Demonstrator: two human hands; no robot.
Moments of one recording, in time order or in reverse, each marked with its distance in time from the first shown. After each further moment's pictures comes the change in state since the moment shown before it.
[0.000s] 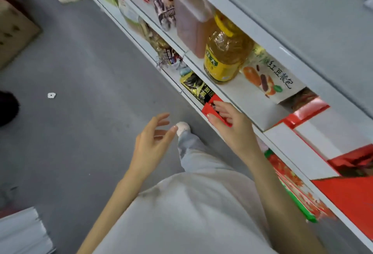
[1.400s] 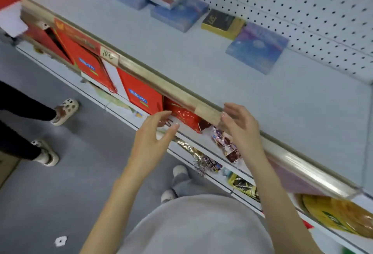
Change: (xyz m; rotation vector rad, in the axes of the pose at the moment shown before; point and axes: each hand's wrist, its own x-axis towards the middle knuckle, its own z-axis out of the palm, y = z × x) left_hand 0.699 0.108 -0.392 0.049 -0.175 0.343; right_hand 0.589 -0.397 0.212 0.204 0.470 -0.016
